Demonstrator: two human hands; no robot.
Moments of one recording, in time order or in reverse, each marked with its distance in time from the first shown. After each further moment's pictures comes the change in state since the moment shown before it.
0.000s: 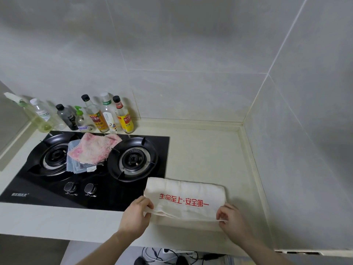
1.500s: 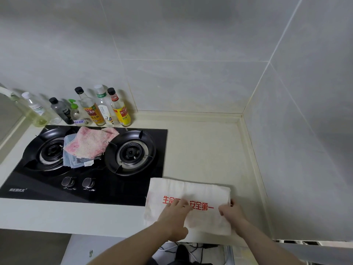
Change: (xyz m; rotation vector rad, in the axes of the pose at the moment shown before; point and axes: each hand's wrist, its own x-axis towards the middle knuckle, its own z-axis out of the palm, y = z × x) left_hand 0.006 0.106 0.057 0.369 -0.514 0.291; right_hand 0.010 -0.014 0.003 0.742 0.052 0.746
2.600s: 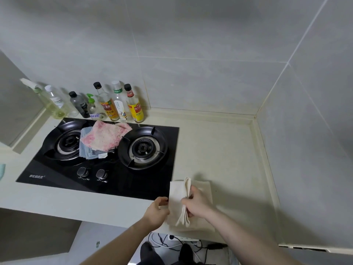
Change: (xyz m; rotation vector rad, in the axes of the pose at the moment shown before) left_hand -0.038 -0.080 0.033 -1.114 0.215 -0.498; right_hand -0.058 -0.057 0.116 -0.358 -0.406 -0.315
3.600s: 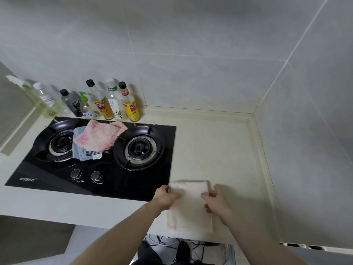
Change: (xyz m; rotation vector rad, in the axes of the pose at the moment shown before) left_hand 0.036 0.061 0.006 -0.100 -0.012 -0.136; right_hand 0.031 0.064 -0.044 0.249 0.265 0.175
